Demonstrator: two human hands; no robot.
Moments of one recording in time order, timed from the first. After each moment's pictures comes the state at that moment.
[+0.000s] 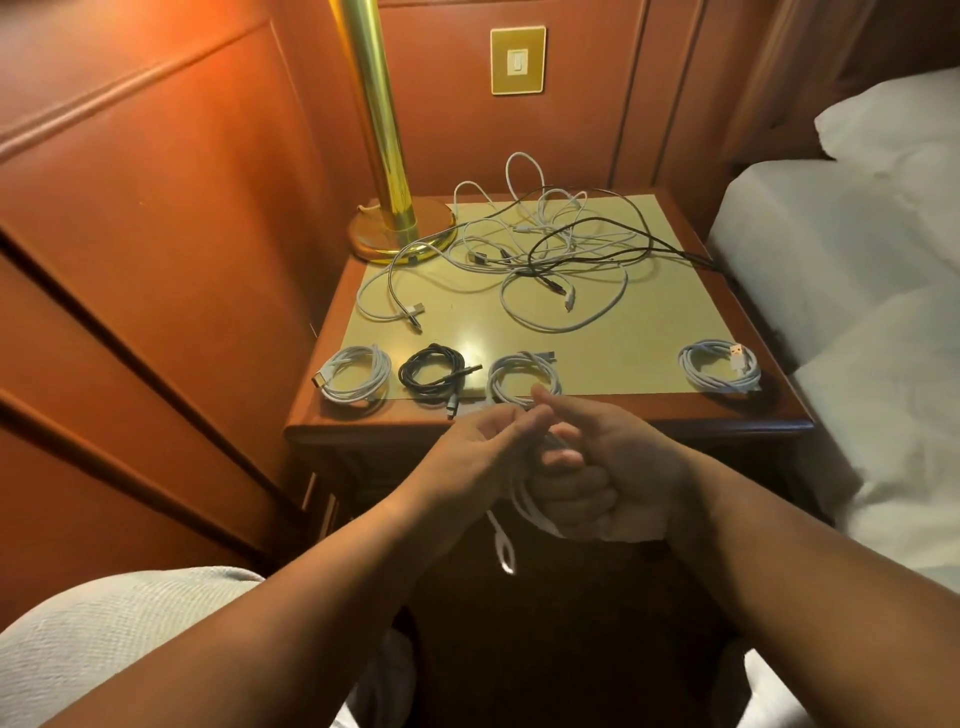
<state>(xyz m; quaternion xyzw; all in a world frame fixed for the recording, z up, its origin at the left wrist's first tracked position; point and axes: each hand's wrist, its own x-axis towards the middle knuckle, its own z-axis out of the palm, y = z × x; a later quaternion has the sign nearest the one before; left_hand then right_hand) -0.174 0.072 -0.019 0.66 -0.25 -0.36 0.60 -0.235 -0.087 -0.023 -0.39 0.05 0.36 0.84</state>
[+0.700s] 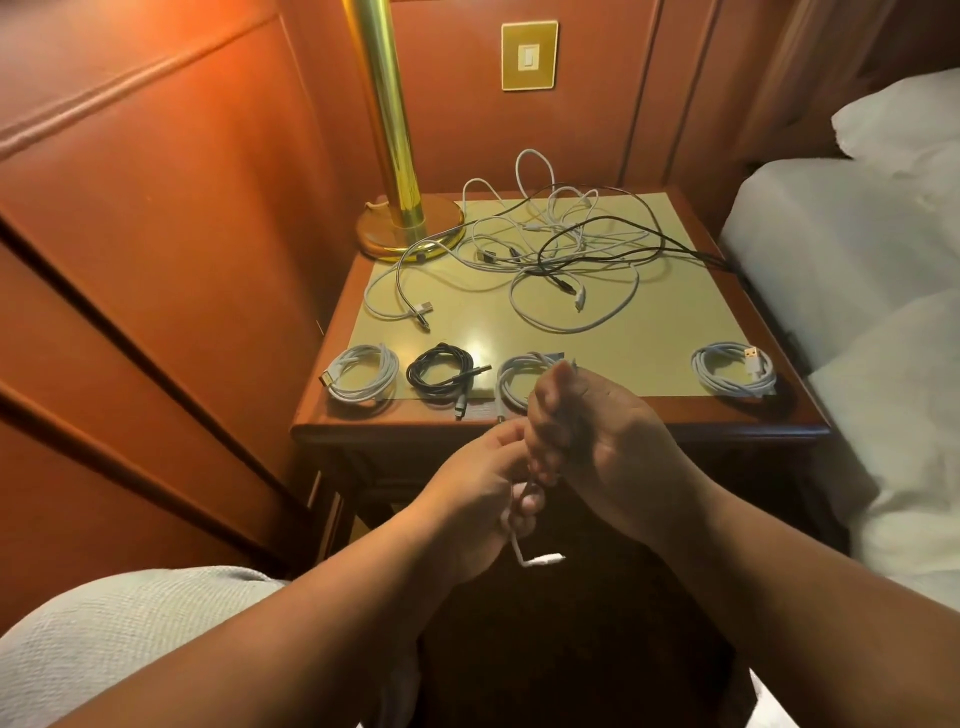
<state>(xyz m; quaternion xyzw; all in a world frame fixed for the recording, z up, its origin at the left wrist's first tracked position) -0.183 0.068 -0.030 0.58 -0.05 -0.46 0.67 -0.235 -0.062 -0.013 -0.56 0.01 0.00 0.83</state>
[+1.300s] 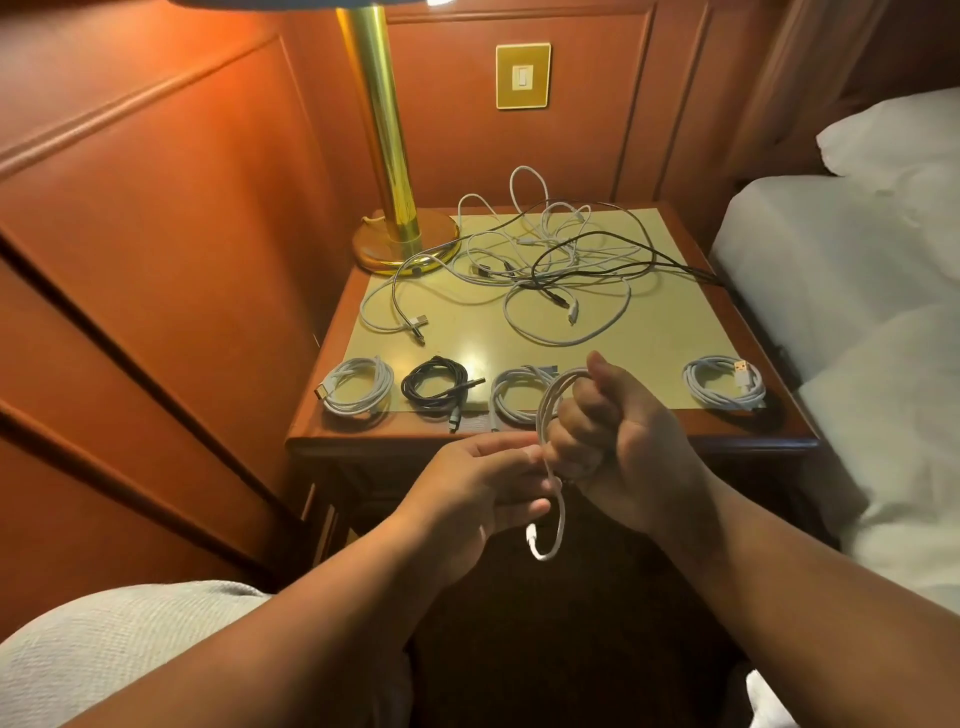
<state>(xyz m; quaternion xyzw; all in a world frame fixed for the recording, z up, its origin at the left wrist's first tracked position) -0.175 0.069 -0.034 0.57 -0.06 -0.43 0.70 -0.229 -0.080 -0.015 -0.44 0.09 -0.03 0.89</state>
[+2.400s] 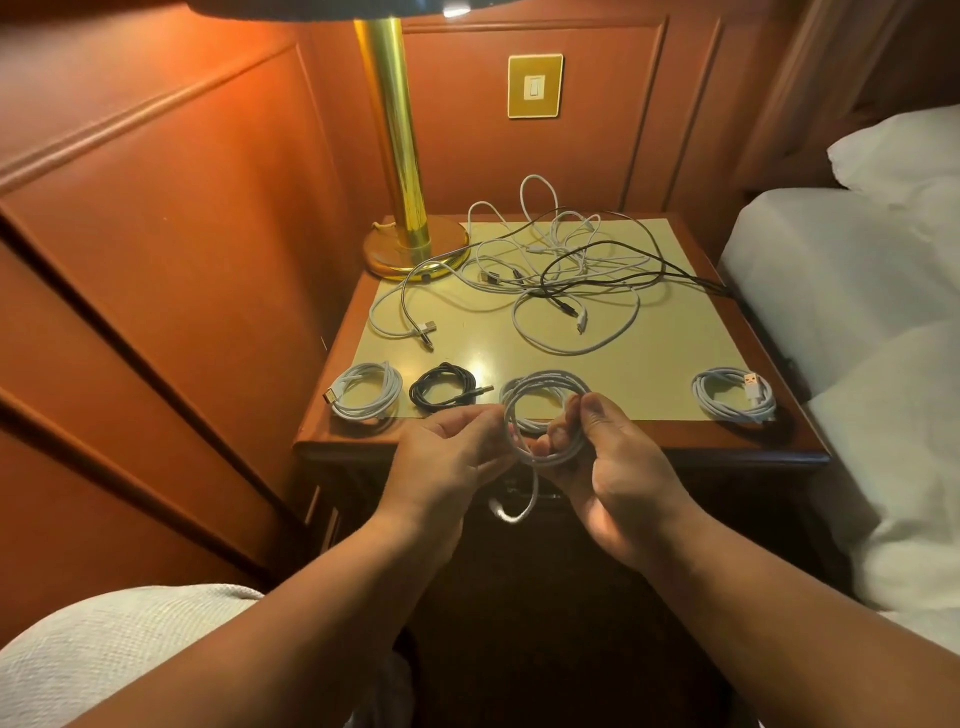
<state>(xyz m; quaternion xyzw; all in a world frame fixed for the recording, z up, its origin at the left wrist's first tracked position) -0.162 0.075 -0.025 0.64 -0.06 -0.25 0.72 -0.225 -0.060 -0.026 -0.47 0.21 -0.06 0.85</state>
